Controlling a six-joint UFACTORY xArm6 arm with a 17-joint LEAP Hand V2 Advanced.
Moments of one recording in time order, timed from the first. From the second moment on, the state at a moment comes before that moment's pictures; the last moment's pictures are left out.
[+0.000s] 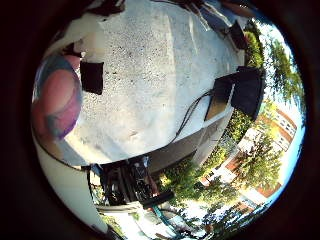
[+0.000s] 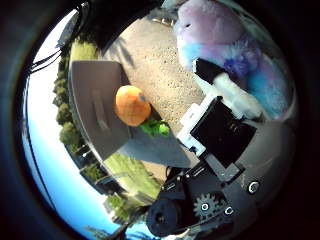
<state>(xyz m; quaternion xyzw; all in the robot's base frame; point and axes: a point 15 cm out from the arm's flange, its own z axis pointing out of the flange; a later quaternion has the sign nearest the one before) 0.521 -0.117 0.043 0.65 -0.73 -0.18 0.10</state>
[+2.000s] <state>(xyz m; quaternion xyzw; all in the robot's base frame) 0.577 0.228 0.122 0.80 -0.59 -0.11 -0.05</state>
